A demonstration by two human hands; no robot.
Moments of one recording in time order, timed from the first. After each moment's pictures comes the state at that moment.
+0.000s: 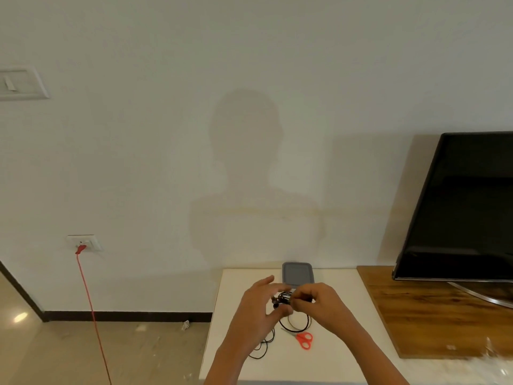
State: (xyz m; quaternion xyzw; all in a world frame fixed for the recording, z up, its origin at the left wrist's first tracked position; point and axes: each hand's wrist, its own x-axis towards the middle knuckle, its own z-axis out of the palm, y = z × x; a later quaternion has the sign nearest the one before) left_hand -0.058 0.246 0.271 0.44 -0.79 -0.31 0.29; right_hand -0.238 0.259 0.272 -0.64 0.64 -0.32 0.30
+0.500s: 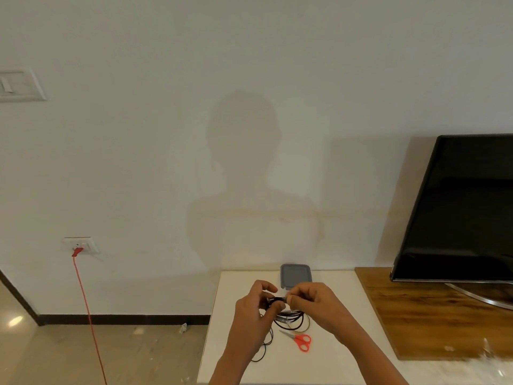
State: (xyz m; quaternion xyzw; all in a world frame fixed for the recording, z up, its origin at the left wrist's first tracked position) left_hand -0.062 0.251 0.265 0.45 -0.71 -0.36 0.41; right_hand -0.230 0.267 0.286 -0.61 0.61 -0.36 0.36
